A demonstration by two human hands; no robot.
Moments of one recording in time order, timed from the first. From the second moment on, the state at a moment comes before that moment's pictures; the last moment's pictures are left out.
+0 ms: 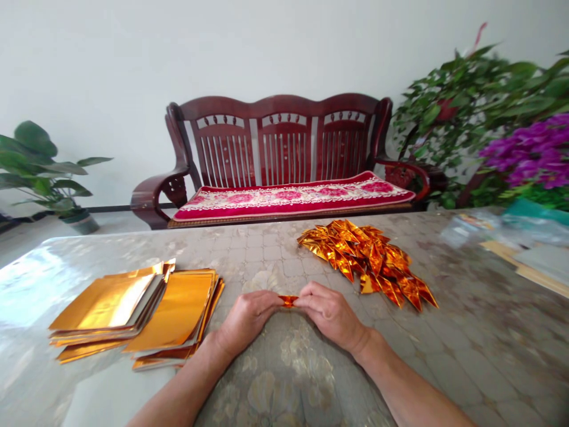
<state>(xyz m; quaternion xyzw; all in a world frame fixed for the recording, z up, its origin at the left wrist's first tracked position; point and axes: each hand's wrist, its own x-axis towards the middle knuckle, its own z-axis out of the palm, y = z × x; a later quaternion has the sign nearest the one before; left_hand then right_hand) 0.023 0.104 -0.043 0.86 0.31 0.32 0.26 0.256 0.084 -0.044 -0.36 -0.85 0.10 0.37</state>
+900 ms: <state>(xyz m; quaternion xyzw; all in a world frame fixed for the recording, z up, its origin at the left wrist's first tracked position) 0.028 0.102 -0.047 0.84 0.32 0.35 0.26 0.249 0.080 -0.044 -0.39 -0.83 0.11 0.38</state>
